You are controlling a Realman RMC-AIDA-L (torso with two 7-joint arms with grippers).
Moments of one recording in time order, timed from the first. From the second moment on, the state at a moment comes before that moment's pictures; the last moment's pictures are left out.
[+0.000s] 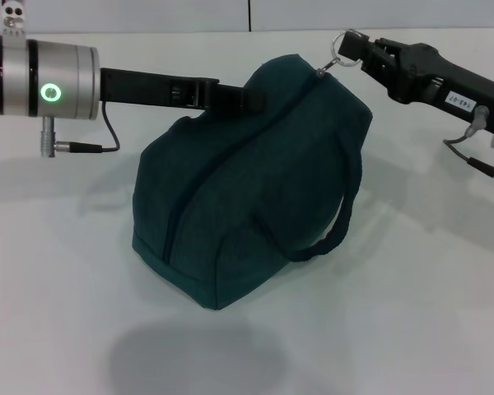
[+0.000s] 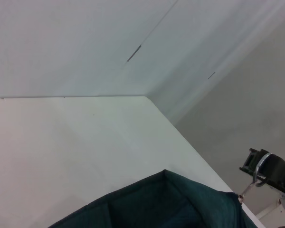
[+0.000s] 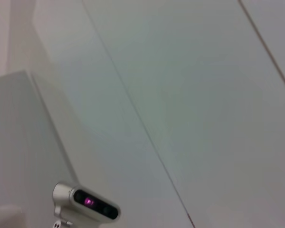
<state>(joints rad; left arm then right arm) -0.77 -2.05 0.72 0.68 2.05 1.57 -2.11 0.53 2.02 -1.37 -0.53 -0.91 -1.33 1.36</state>
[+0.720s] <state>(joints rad) -0.73 -2.07 0.72 0.68 2.02 1.60 -2.03 0.54 2.03 -1.37 -0.37 -0.79 -1.34 1.42</state>
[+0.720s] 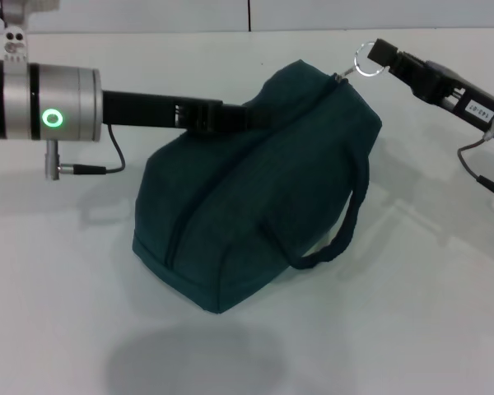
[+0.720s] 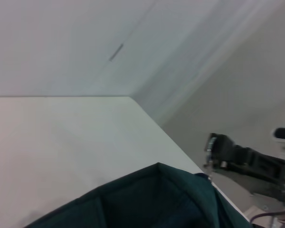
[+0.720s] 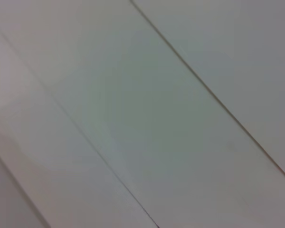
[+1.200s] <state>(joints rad) -0.70 -2.08 0.78 0.68 1.93 1.67 -1.98 0.53 2.03 -1.37 -0.34 -0.78 -1.35 1.57</state>
